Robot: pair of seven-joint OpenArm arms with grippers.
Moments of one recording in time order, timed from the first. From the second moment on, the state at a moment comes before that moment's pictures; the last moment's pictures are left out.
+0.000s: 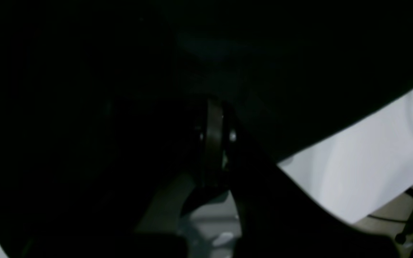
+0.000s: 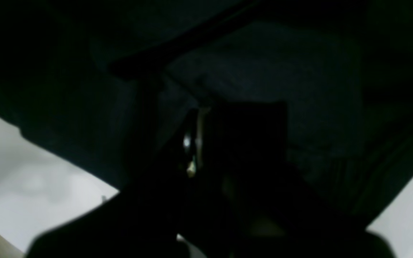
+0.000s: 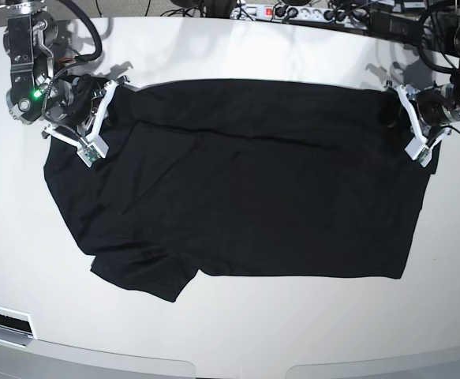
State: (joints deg) left arm 14.2 -34.8 -6.2 75.5 -30.7 -39.8 39.1; right arm -14.2 17.6 3.3 87.2 10.2 32.5 -51.9
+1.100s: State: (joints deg) left arm 13.0 -32.3 -5.8 74.1 -36.6 -37.2 42.9; right arm -15.8 22.5 3.7 87.1 15.7 31.9 -56.1
